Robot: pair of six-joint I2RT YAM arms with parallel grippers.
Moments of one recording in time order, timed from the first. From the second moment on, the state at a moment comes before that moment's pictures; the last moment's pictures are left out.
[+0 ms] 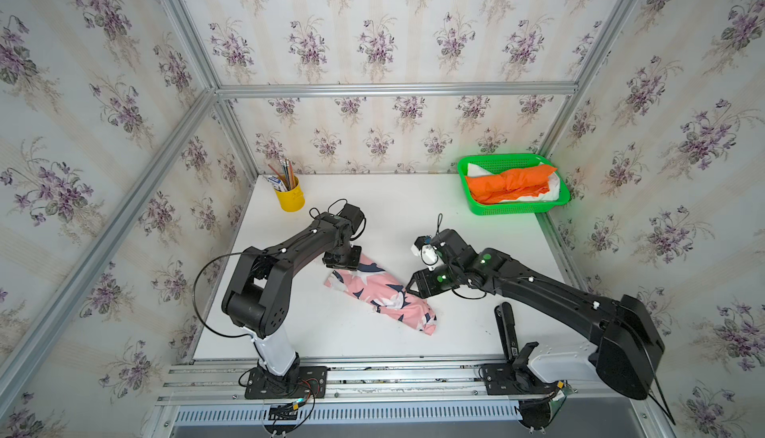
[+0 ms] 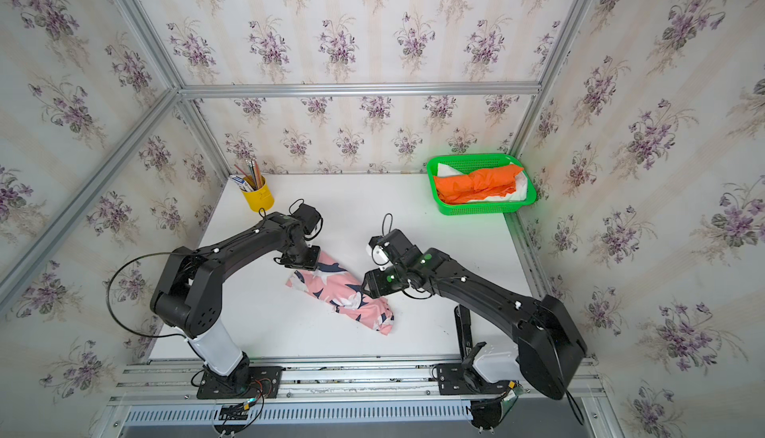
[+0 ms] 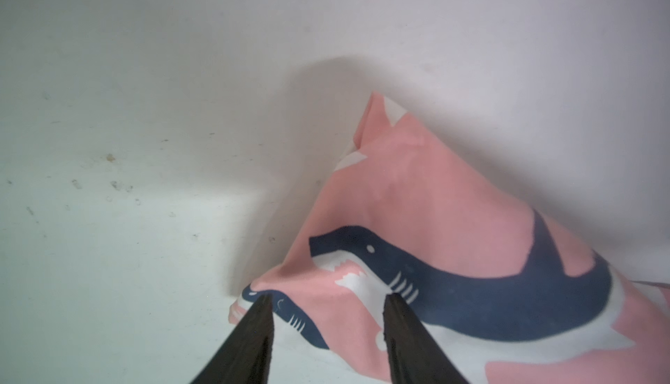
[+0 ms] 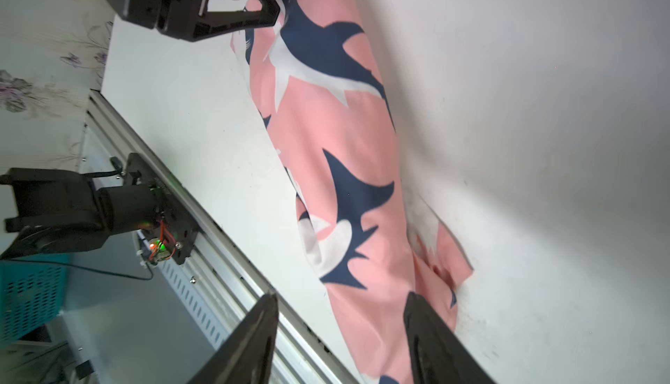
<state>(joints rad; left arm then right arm) -0.41 1.70 1.24 -0.95 -0.04 -0.28 0.85 1.47 1.09 -0.68 -0.27 0.38</state>
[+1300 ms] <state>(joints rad) -0.24 1.04 1.04 -1.12 -0.09 -0.19 0.56 1.88 1.50 -0.64 -0.53 0.35</state>
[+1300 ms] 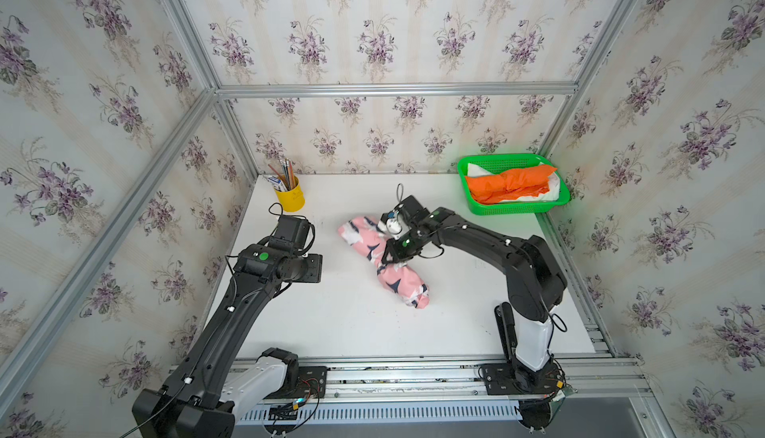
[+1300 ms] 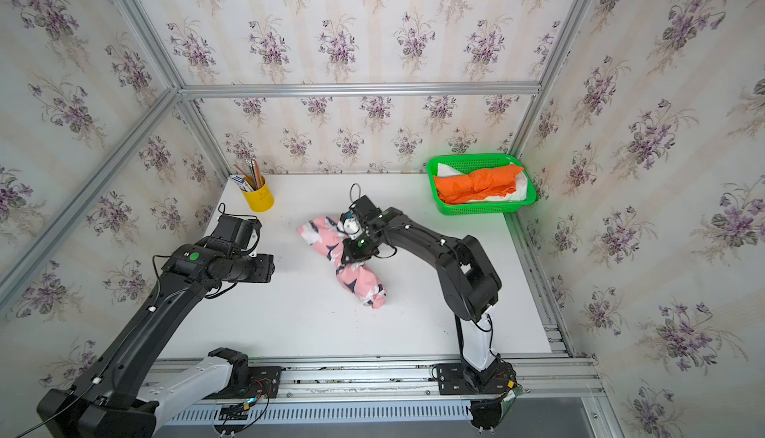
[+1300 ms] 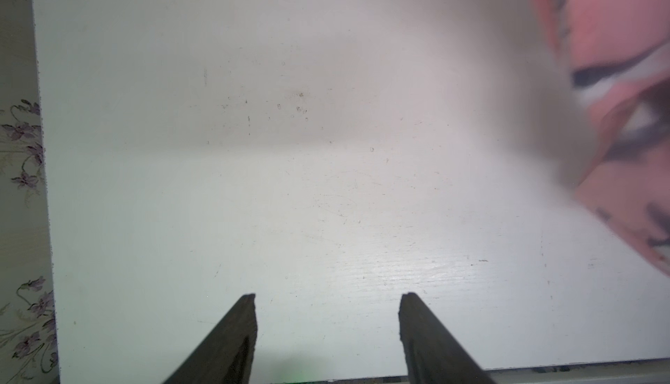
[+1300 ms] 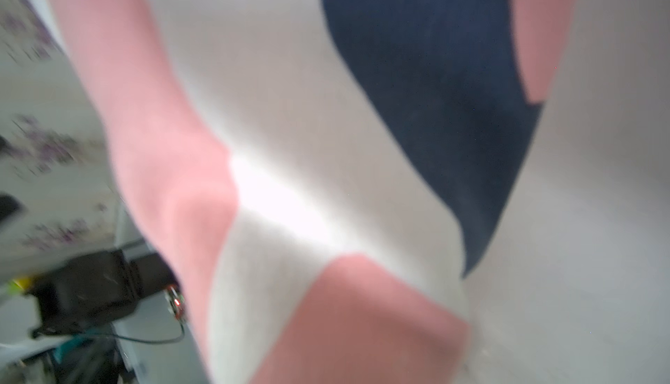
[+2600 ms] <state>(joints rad) -0.24 1.04 0.99 -1.04 -0.09 -0.16 -0.12 2.39 2.04 -0.57 0.14 1.59</state>
